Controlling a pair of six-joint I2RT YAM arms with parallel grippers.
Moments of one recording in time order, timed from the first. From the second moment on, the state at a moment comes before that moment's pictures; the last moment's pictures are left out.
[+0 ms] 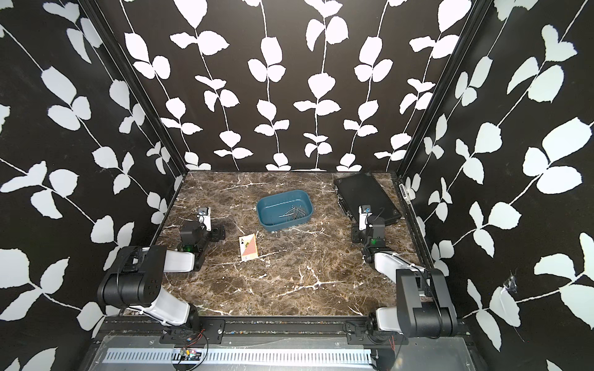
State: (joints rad) left arm -0.02 1.57 0.39 0.78 -0.02 0.11; right arm 0.04 1.36 0.48 0.35 -0.07 -0.04
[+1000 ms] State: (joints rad) left arm -0.02 1.57 0.39 0.78 -0.02 0.11; right arm -0.01 1.48 0.30 0.83 0.03 -0.04
